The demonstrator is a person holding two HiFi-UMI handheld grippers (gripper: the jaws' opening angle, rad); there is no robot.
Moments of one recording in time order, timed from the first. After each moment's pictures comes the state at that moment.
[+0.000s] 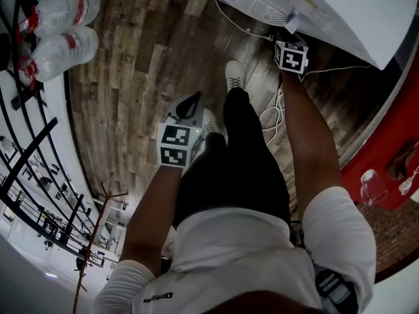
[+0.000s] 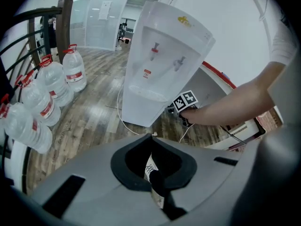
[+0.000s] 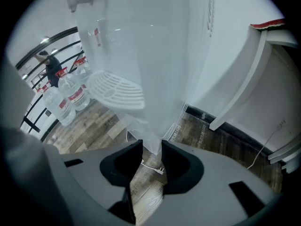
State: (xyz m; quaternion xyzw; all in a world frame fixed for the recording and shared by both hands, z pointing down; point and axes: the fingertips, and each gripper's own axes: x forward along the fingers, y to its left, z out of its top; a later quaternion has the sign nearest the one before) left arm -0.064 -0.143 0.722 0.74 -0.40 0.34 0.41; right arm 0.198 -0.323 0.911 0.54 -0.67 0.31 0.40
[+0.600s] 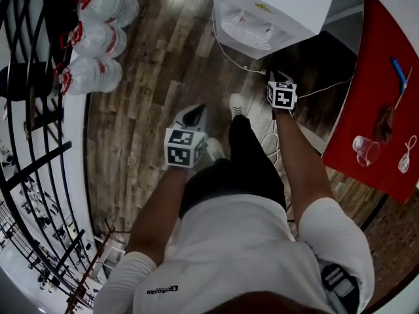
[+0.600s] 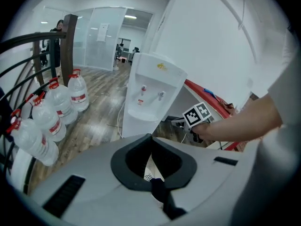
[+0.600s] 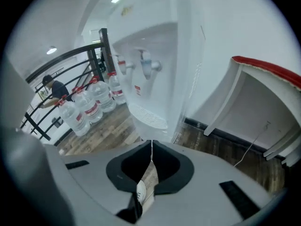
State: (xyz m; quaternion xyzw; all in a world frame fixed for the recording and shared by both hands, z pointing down) left arm -0.091 -0.110 0.589 0.79 -0.43 0.27 0.34; right arm 0.164 -0.232 0.739 0.56 -0.70 0.28 0.35
